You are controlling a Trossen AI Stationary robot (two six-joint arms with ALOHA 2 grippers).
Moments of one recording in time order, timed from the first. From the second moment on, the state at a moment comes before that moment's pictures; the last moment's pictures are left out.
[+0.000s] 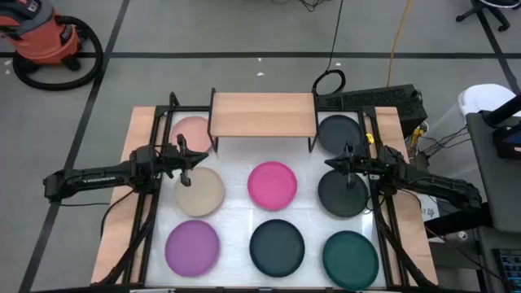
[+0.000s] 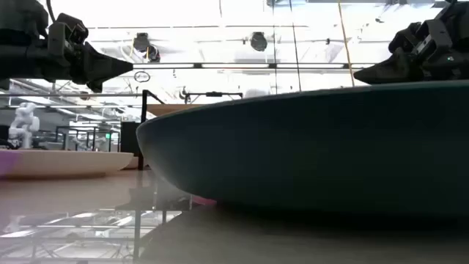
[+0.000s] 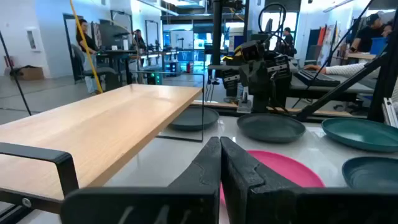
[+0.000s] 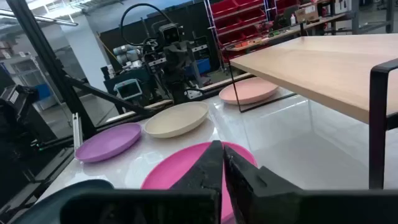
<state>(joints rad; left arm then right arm) 0.26 0.31 0.01 0.36 0.08 0.00 -0.32 0.11 0.02 0.07 -0.21 0.30</state>
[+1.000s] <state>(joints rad) 0.26 0.31 0.01 0.36 0.08 0.00 -0.32 0.11 0.01 0.28 -0.21 0.30</state>
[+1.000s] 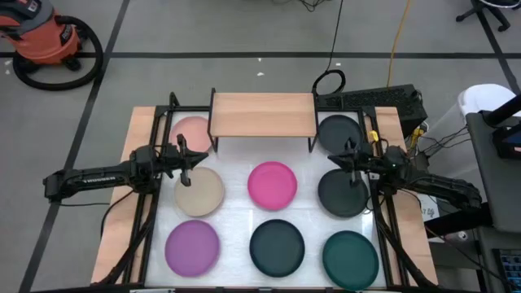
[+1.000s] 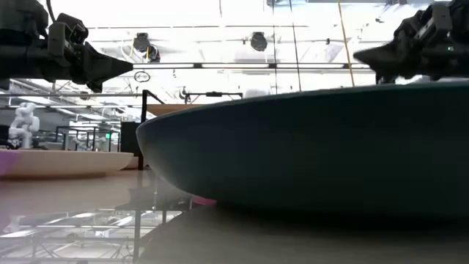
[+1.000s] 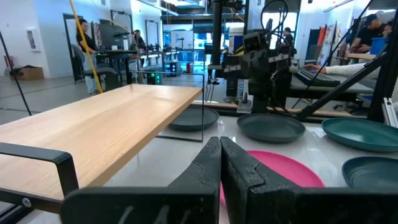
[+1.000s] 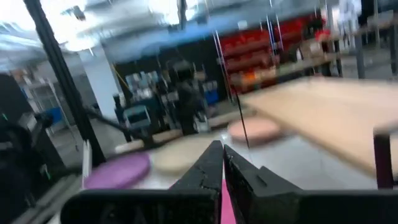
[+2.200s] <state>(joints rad) 0.26 0.31 0.01 0.36 0.08 0.00 -0.32 0.52 0.48 -0.38 0.13 0.06</state>
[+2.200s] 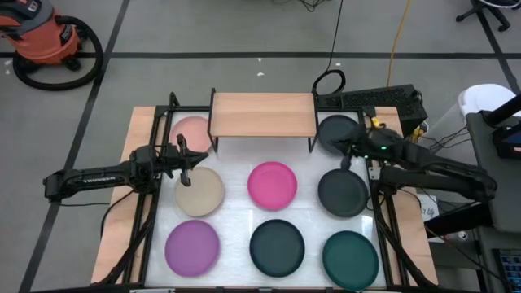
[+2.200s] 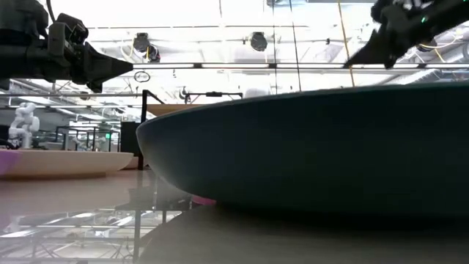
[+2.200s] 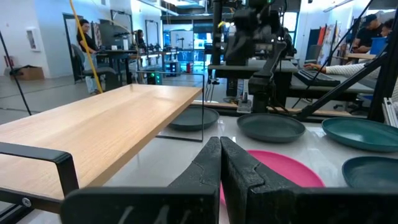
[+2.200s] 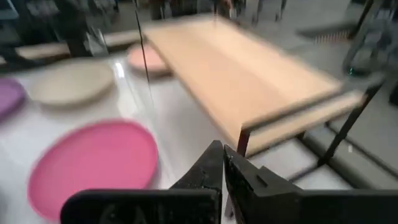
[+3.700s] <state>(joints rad) 0.26 0.31 0.01 0.36 0.08 0.00 -0.40 1.07 0.16 0.01 0.50 0.17</state>
